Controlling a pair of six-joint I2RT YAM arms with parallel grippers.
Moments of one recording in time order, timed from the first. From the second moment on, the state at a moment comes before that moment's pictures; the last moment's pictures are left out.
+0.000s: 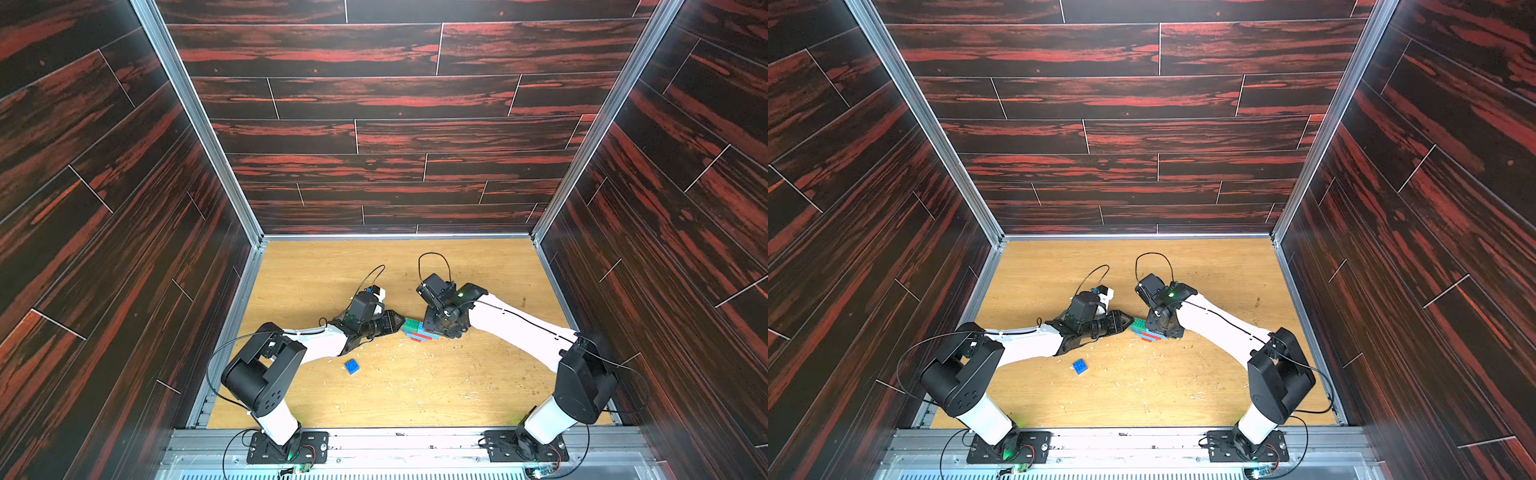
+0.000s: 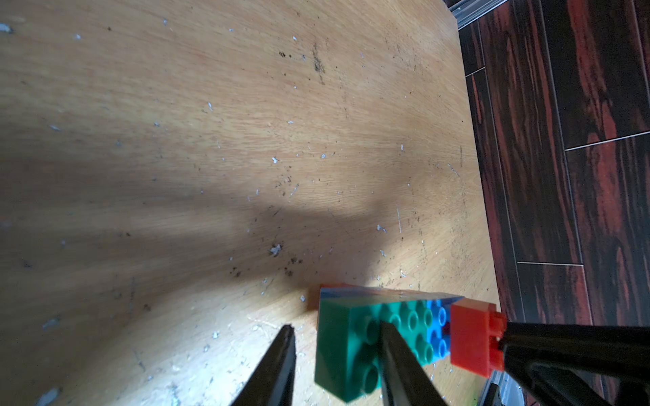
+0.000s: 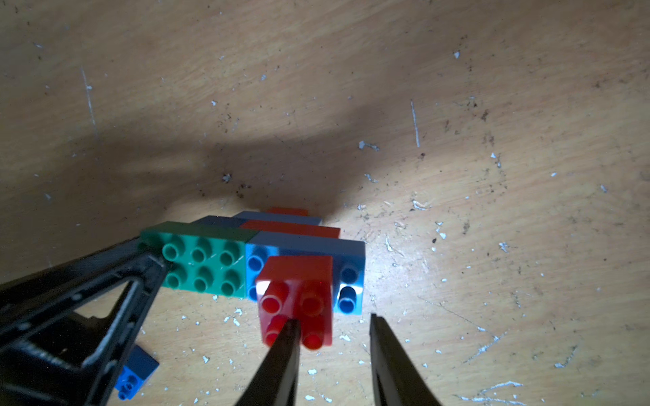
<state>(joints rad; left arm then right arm) -0.59 1.68 0.77 0.28 0.34 -0.79 0.77 1.63 1.28 -0.95 0.16 0.97</state>
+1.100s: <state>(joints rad) -0.60 1.67 0.77 0.26 0.33 -0.79 0.74 1.61 1.20 -0.82 0.15 0.95</state>
